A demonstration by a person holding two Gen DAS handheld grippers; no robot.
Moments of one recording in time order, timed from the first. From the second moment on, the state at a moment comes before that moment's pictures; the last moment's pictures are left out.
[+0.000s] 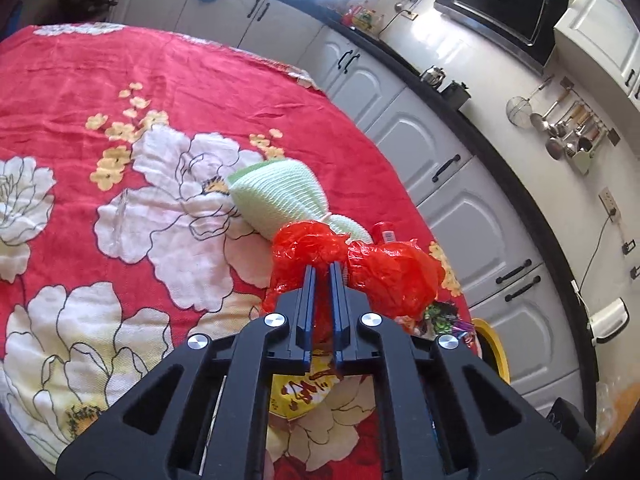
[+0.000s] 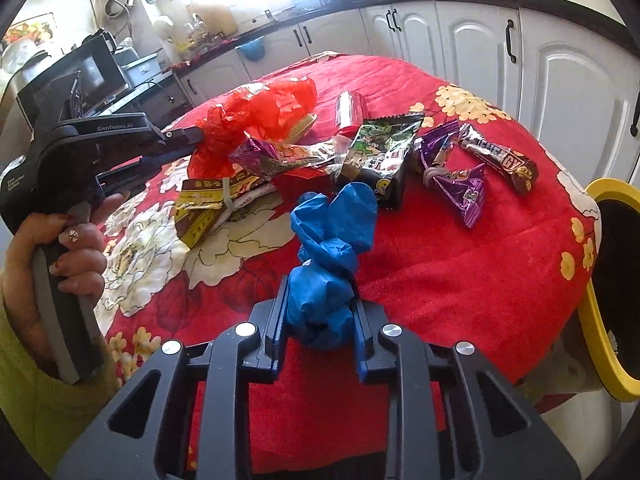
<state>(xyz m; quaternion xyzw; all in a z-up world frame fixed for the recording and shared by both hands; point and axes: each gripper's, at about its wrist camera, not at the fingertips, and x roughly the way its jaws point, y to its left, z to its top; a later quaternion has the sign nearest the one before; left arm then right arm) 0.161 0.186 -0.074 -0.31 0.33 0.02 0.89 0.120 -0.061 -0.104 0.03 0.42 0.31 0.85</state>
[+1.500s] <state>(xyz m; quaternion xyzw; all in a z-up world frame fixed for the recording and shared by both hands) 0.134 0.053 0.001 -0.18 0.27 -0.08 0.94 0.123 -0.223 -0.035 0.09 0.30 0.20 0.93</state>
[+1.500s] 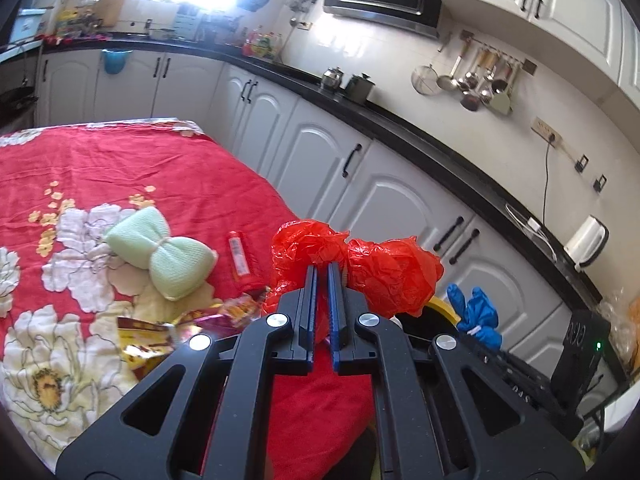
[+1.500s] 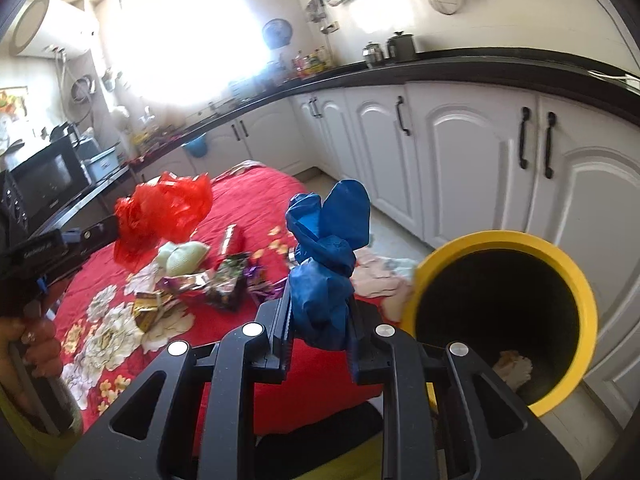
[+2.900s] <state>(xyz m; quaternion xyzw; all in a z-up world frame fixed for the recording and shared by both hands) 0.226 -0.179 -0.072 0.01 0.36 -0.16 0.92 0.137 -0.361 -0.090 0.17 0.33 0.08 0.92</state>
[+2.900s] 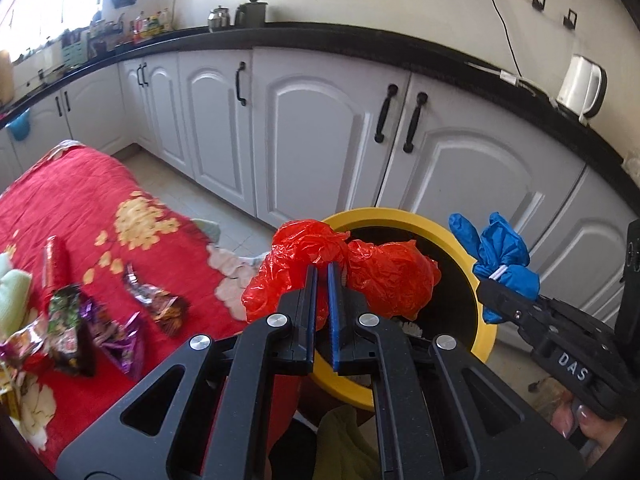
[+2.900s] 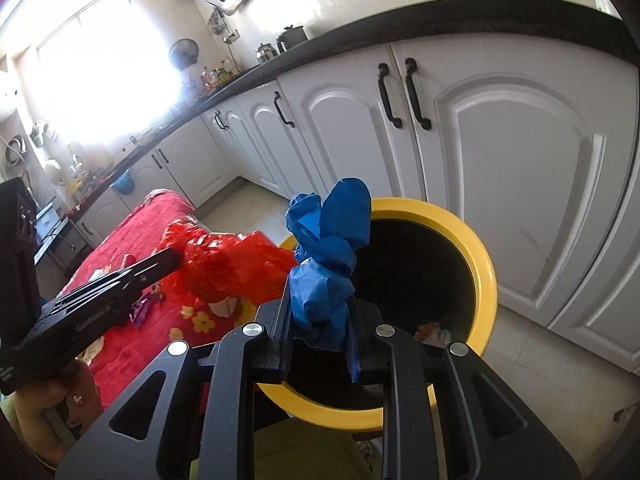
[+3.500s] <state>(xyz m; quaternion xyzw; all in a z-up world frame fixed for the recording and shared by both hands) 0.245 -0.186 -0.098 0.00 0.39 -0.15 0.91 0.151 -0.375 -0.126 0.18 0.36 0.06 0.91</state>
